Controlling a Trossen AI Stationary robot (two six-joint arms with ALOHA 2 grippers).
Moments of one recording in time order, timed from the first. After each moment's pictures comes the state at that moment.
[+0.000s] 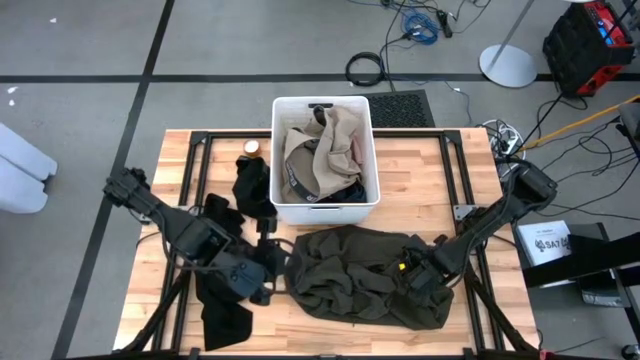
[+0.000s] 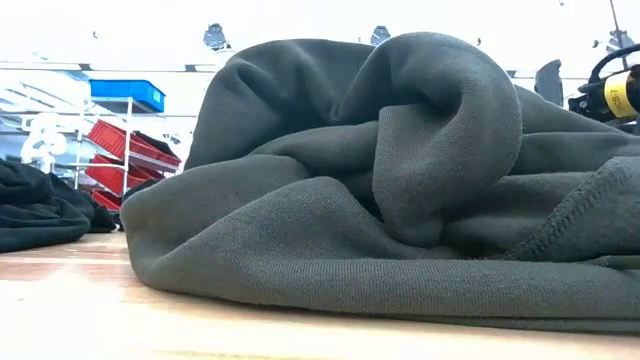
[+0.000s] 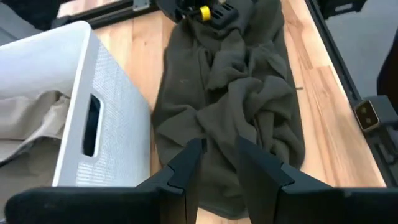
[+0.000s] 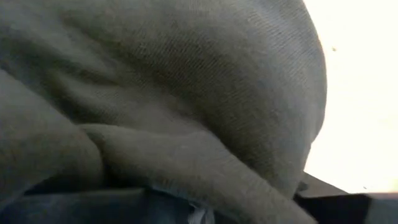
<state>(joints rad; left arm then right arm) -0.58 1.52 1.59 -0.94 -0.48 -0.22 0.67 1.53 0.78 -0.91 0.14 1.59</state>
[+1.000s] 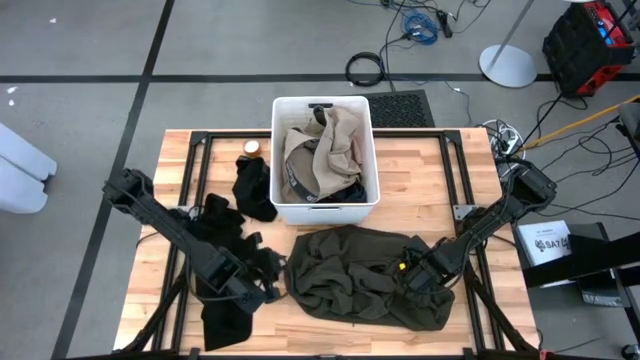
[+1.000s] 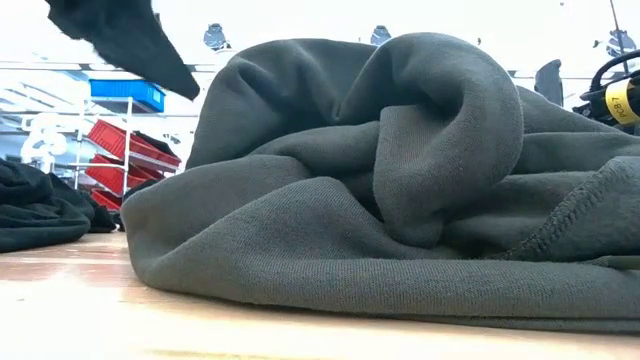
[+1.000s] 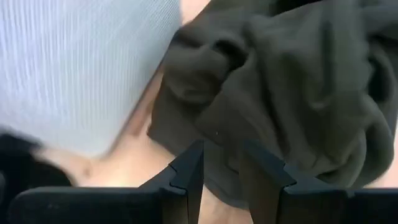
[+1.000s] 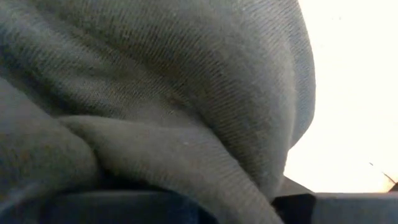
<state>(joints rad) -0.66 1.52 0.97 -0.49 -0.73 -0.79 0.67 1.54 0.77 -0.91 0.05 1.63</state>
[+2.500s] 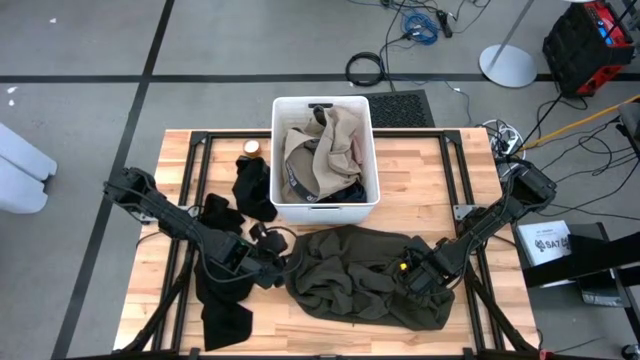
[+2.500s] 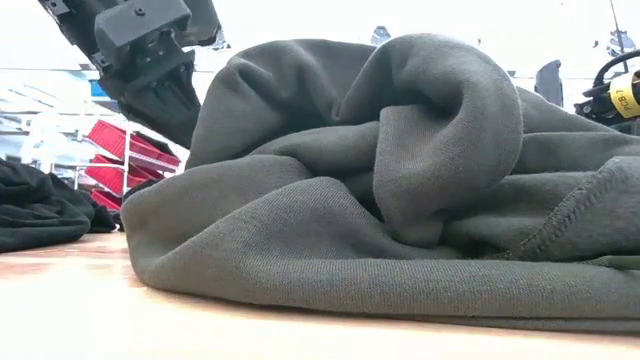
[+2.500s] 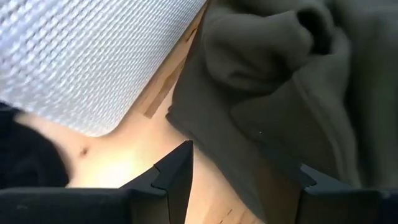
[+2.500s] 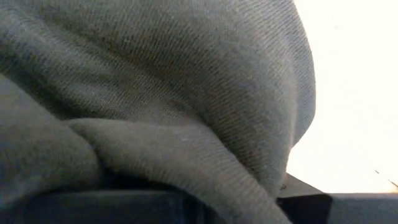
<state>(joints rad) -0.50 1.52 0.88 -0.40 -0.58 -0.83 0.67 1.54 0.77 -0.90 0.13 1.66</state>
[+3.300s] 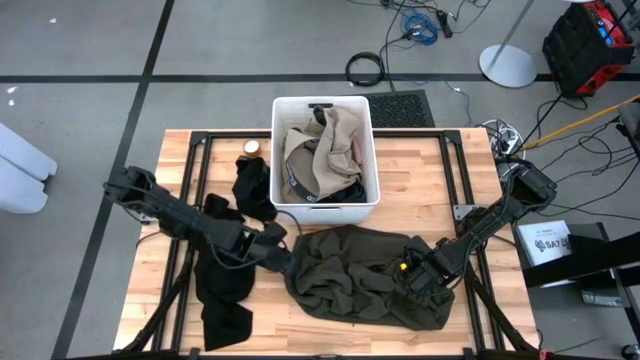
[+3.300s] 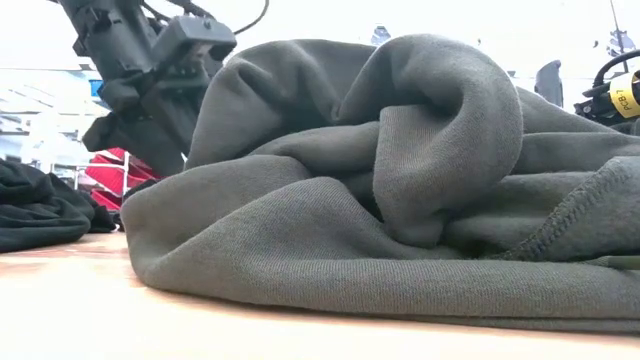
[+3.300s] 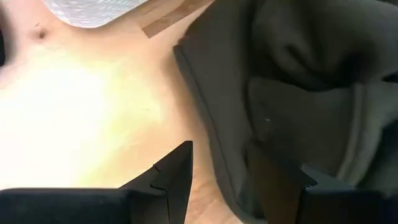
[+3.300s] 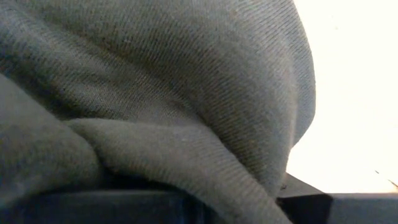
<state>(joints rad) -0.38 1.52 0.86 -0.42 -0.28 -1.28 0.67 1.54 0.77 -0.90 0.13 1.66</state>
